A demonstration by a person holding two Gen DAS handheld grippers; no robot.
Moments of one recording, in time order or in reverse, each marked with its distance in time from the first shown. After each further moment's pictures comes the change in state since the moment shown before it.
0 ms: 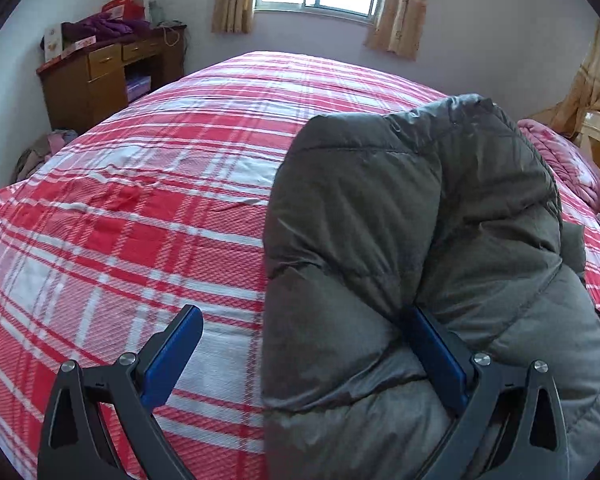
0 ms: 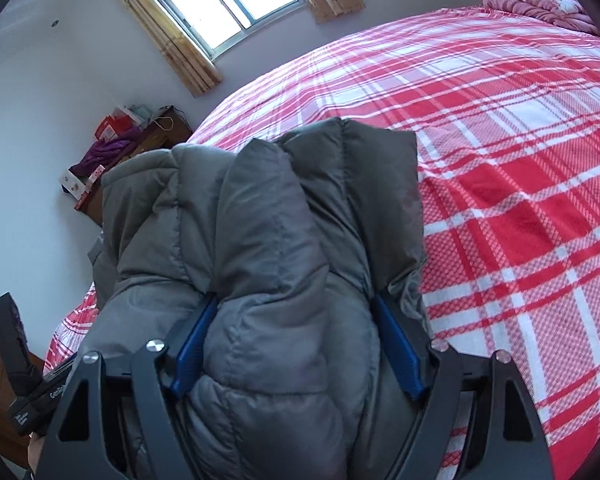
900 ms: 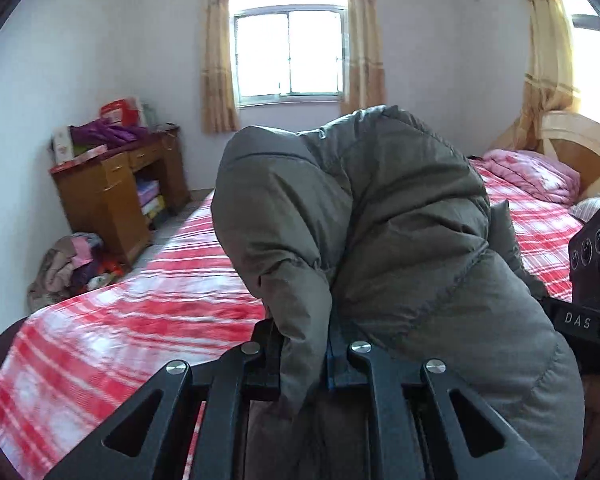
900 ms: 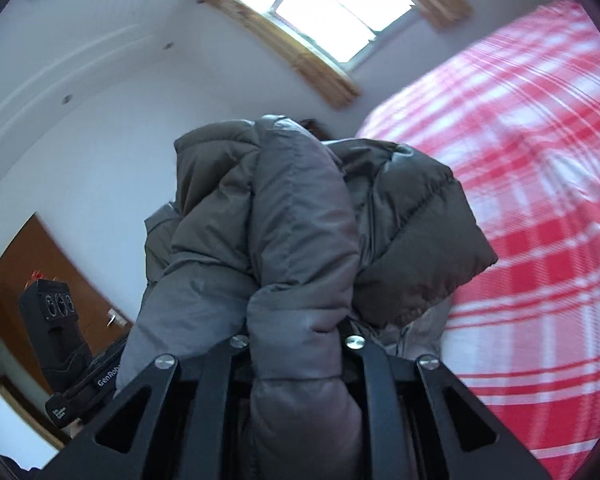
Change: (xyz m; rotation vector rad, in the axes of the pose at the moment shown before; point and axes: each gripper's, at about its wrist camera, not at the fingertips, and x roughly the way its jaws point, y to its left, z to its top) left arm -0.205 0.047 0.029 0.171 -0.299 0.037; right arm -0.055 0.129 -0.013 -0.068 -0.065 0.546
